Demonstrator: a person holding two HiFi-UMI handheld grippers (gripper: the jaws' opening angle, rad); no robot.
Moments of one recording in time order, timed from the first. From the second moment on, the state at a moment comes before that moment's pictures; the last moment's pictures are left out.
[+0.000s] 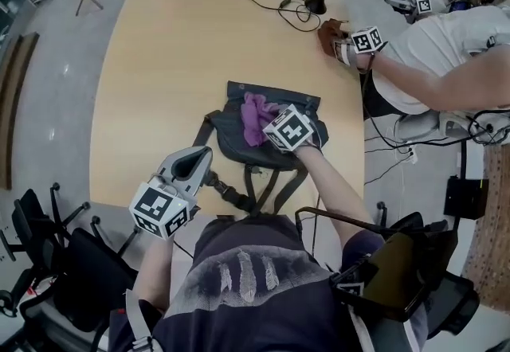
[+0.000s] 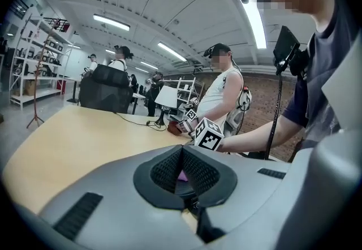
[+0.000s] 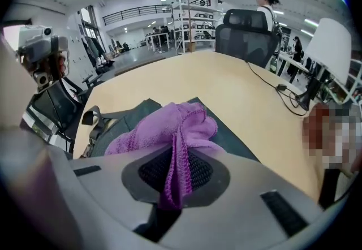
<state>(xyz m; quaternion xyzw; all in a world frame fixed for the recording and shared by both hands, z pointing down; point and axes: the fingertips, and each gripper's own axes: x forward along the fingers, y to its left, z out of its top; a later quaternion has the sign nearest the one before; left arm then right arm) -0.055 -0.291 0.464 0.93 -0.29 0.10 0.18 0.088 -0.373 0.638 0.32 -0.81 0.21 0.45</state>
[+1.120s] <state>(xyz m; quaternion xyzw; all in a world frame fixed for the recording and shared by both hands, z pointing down) -0.058 -0.293 0.463 0.92 -0.31 0.10 0.20 0.196 -0.429 0.662 0.44 -0.70 0.15 0.54</state>
